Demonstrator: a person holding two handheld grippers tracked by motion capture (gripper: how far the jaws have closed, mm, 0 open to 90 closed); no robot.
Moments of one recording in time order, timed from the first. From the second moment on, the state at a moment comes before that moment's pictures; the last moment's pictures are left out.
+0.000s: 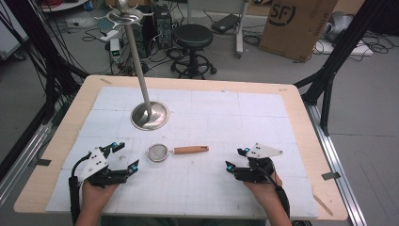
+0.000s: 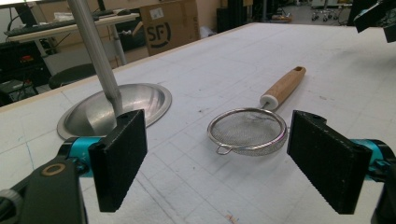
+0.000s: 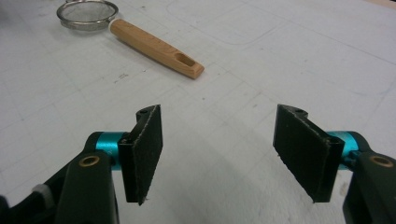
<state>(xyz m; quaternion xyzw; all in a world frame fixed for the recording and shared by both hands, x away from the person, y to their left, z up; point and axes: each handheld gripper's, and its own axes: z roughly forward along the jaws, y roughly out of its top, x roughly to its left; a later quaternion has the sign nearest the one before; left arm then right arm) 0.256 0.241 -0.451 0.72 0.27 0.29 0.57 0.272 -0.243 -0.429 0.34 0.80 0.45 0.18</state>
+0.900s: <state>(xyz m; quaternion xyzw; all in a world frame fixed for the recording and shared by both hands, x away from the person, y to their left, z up) 0.256 0.241 -0.451 0.72 0.27 0.29 0.57 0.265 -0.274 -0.445 0.36 0.75 0.51 0.22</state>
